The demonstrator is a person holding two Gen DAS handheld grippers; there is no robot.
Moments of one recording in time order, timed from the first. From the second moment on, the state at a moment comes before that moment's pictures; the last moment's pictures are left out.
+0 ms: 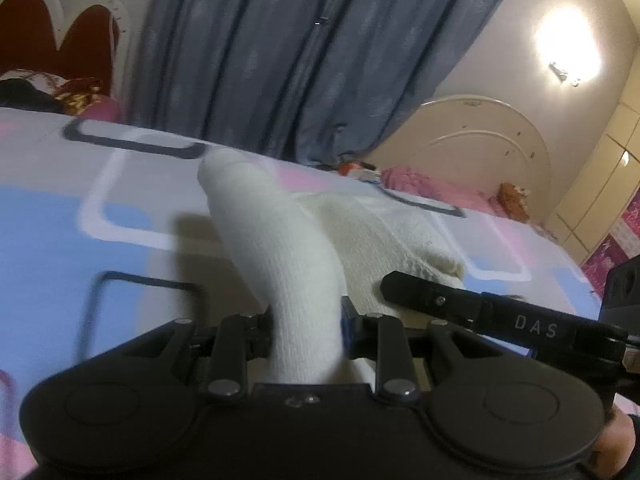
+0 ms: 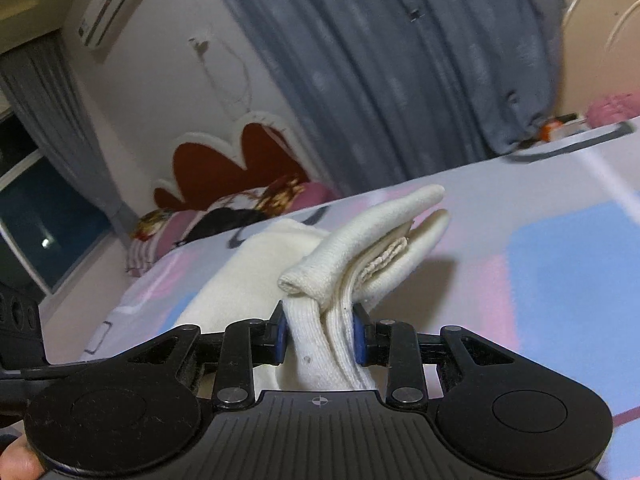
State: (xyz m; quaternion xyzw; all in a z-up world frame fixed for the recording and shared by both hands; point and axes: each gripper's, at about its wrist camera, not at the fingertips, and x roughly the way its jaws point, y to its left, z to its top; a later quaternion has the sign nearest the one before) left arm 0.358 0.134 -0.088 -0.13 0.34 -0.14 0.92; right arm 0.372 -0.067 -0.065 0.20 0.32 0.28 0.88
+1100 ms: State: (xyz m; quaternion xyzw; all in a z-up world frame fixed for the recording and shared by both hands) left arm 0.395 0.222 -0.129 -0.13 0.32 -0.09 0.93; right arm 0.415 0.063 -0.108 0.10 0.34 0.20 0.91
